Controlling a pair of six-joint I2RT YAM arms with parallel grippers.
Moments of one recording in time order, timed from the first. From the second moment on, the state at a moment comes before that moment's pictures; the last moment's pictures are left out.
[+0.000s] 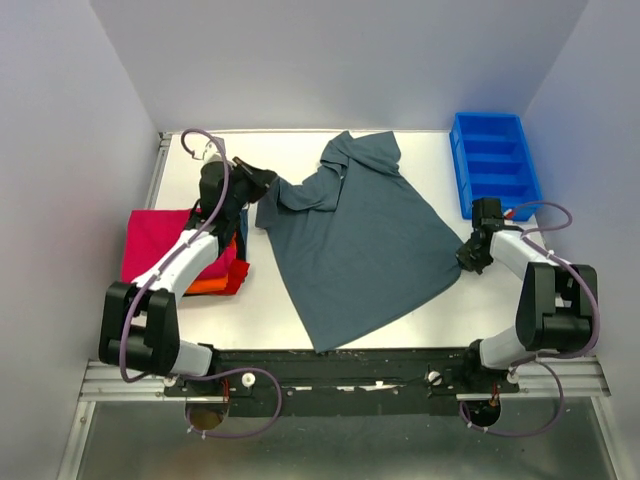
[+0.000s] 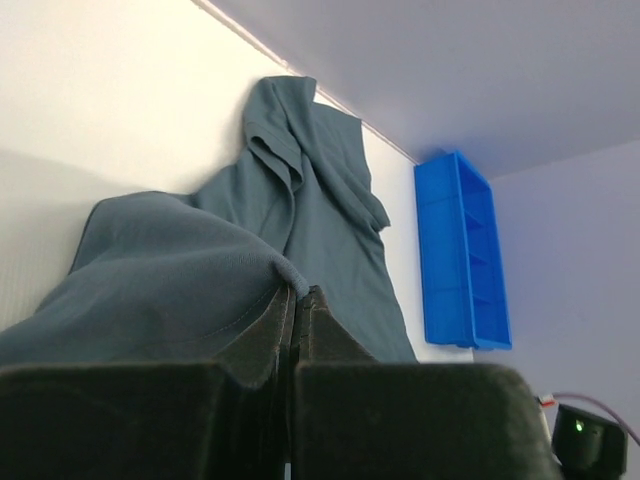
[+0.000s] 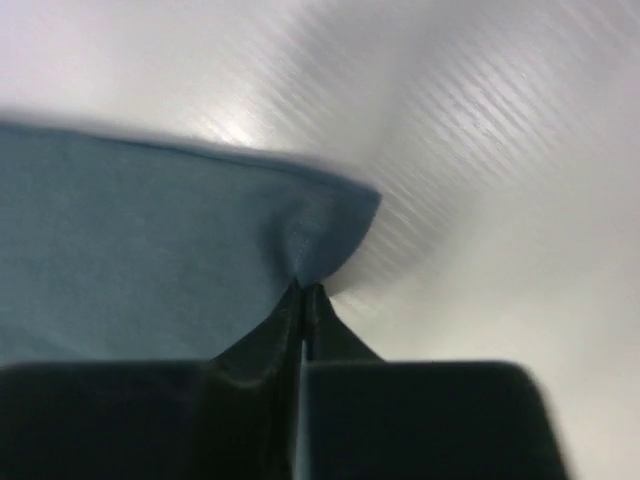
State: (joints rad) left arm -0.19 1.42 0.90 0.31 0.14 -0.89; right arm -0.06 1.49 0.78 -0.50 0.26 0.78
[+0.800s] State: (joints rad) left arm -0.30 0.84 0.61 -0.09 0.07 -0.86; right arm 0.00 2.03 2.07 -0.69 0.18 0.53
